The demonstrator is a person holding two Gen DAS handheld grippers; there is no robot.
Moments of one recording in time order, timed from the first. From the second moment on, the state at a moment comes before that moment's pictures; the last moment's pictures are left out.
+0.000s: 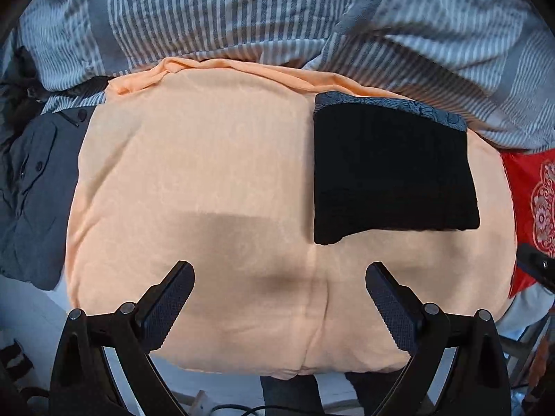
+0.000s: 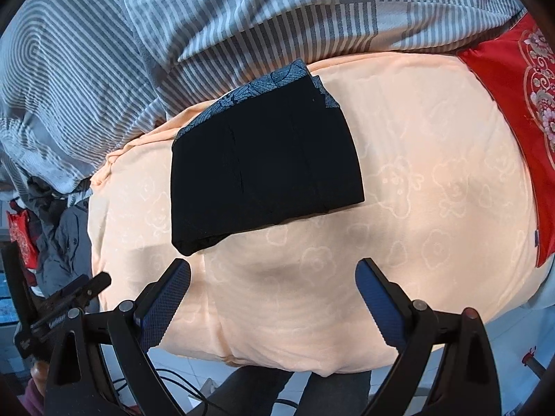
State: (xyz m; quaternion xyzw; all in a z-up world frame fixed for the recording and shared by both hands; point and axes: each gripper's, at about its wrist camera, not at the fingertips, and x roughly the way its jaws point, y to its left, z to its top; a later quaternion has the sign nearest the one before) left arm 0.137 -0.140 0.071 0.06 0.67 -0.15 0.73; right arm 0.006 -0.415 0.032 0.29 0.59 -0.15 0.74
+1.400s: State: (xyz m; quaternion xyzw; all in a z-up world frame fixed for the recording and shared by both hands) left arm 0.170 -0.264 0.004 0.09 0.68 -0.13 0.72; right arm 0.046 -0.545 -0.069 0.36 0.58 -0.06 0.73
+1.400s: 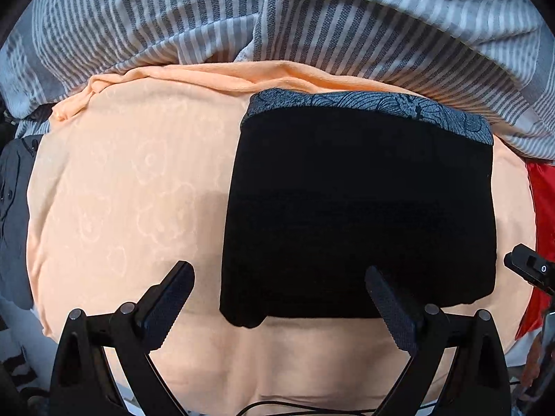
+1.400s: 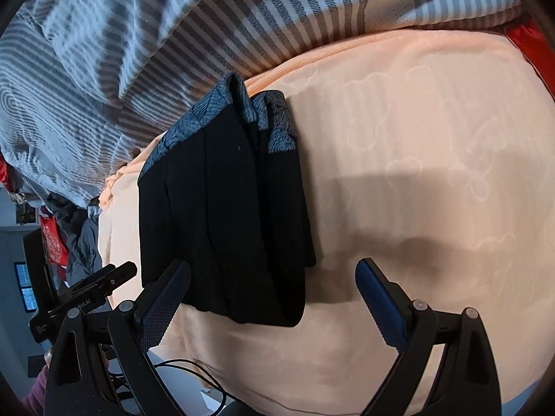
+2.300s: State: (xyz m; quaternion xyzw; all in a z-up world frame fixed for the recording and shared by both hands) left arm 0.244 -0.218 -0.045 -0.06 0.72 -0.23 0.66; right arm 0.084 -0.579 -0.121 0.43 0.58 0.09 0.69
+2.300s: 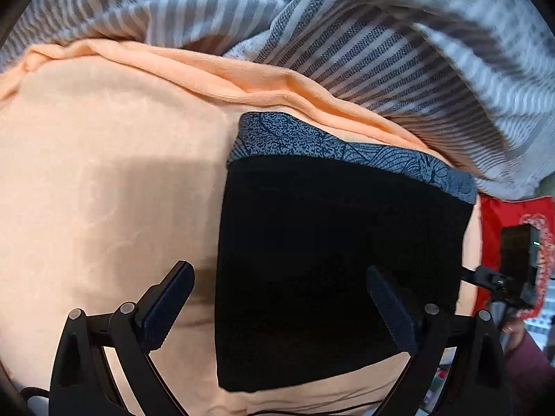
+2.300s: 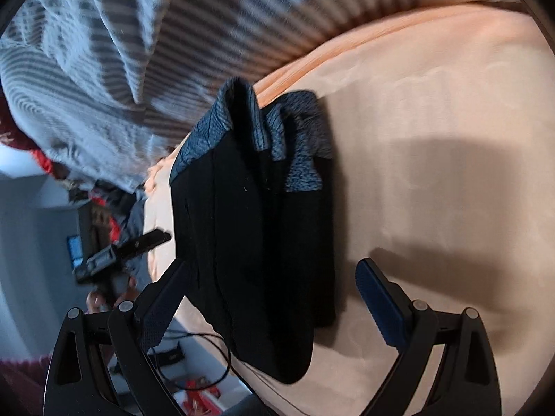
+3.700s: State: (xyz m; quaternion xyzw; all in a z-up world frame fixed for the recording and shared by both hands) left arm 0.203 -0.258 -0.007 -0.07 0.68 -0.26 0.68; right arm 0.089 -0.545 -0.105 0.51 0.53 0.13 0.67
